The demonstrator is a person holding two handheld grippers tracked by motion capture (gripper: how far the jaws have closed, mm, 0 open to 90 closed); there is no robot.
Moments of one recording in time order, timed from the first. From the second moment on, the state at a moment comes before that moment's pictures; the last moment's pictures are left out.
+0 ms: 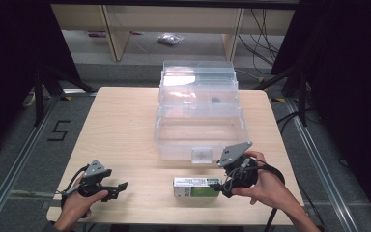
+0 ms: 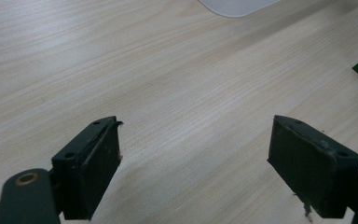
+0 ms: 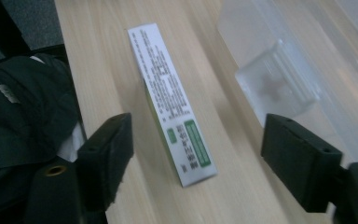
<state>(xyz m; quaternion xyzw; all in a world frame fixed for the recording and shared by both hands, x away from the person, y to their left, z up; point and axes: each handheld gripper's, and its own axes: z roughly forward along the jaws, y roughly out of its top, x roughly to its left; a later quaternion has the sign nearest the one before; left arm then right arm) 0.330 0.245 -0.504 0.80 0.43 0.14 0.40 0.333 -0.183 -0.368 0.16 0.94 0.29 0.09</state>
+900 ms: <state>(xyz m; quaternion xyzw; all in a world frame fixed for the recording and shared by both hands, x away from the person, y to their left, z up) 0.330 0.246 -0.503 0.80 0.42 0.14 0.40 0.356 -0.119 -0.409 0.09 0.98 0.17 0.04</state>
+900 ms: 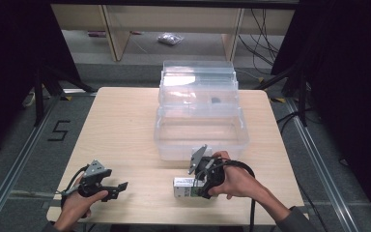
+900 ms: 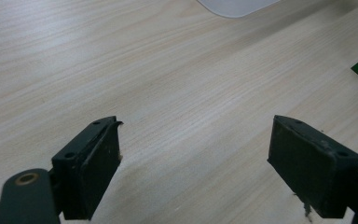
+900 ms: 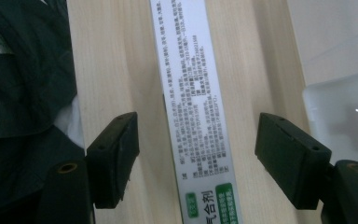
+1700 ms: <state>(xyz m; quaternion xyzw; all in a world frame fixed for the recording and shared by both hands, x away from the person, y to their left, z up) 0.330 0.245 -0.503 0.80 0.43 0.14 0.40 0.370 -0.102 -0.434 0.04 1.00 0.08 0.02</state>
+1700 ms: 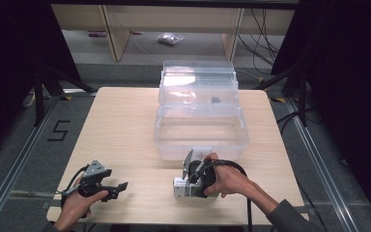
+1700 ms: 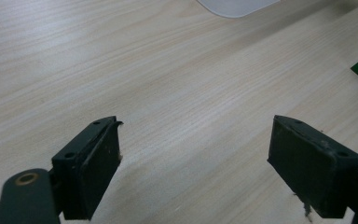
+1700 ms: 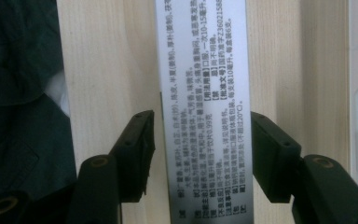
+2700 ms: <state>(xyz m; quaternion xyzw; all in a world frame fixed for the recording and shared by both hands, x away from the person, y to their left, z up) 0.331 0.245 -0.504 0.80 0.42 0.14 0.39 0.377 -0.120 -0.403 0.00 1.00 0.04 0.03</state>
